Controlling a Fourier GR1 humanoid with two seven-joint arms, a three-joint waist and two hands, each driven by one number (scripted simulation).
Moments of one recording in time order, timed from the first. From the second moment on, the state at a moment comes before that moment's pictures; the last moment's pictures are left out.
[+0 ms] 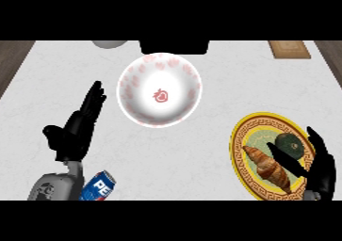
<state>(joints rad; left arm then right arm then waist) -0.14 0.08 -0.06 -1.55 -0.04 0.07 0.10 0.05 -0.13 -0.16 -1.36 0.43 -0.50 0.20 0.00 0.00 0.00</state>
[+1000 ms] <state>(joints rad) -0.18 0.05 -0.10 -1.52 -0.05 0.04 0.08 -0.16 -0.03 0.58 -1.37 0.51 0.01 -0.08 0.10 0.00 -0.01</state>
